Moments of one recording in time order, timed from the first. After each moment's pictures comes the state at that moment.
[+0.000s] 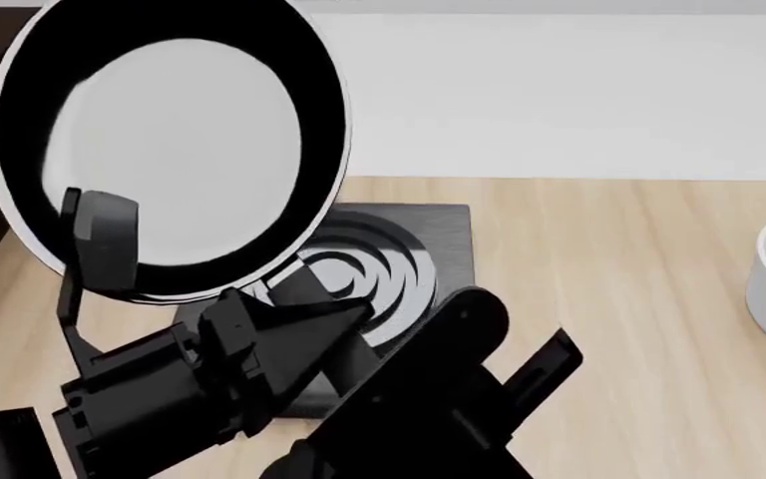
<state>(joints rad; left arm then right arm) -0.65 -0.15 0.09 0.11 -1.84 -0.96 -0.54 0.88 0.73 -0.68 -0.79 1.06 1.12 0.50</state>
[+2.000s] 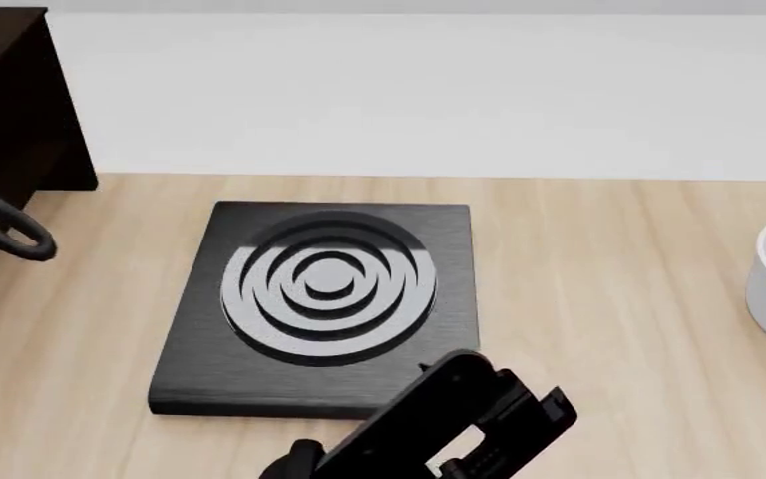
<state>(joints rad) -1.21 -0.67 0.08 -0.88 -1.86 -1.05 -0.51 0.74 0.69 -0.74 -0.79 0.95 1.07 0.61</state>
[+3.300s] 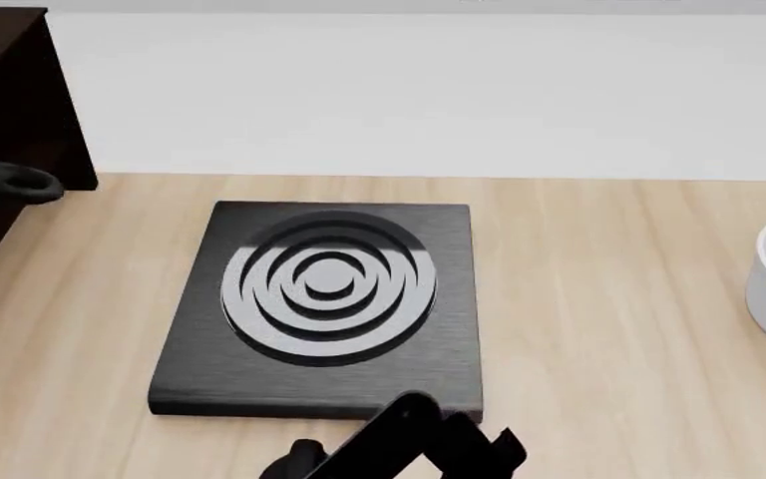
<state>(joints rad) -1.54 -0.59 1.03 -1.31 -2.33 -0.83 -0.20 0.69 0.62 -0.87 -0.68 0.85 1.02 0.59</state>
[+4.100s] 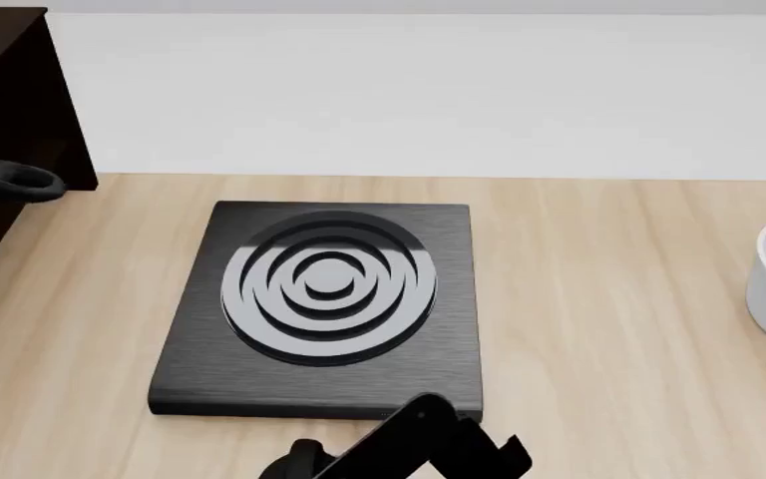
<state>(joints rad) -1.49 -0.82 1.35 -0.91 -2.52 -0.65 -0.01 0.66 0.62 -0.85 -0.65 0.86 0.96 0.58</state>
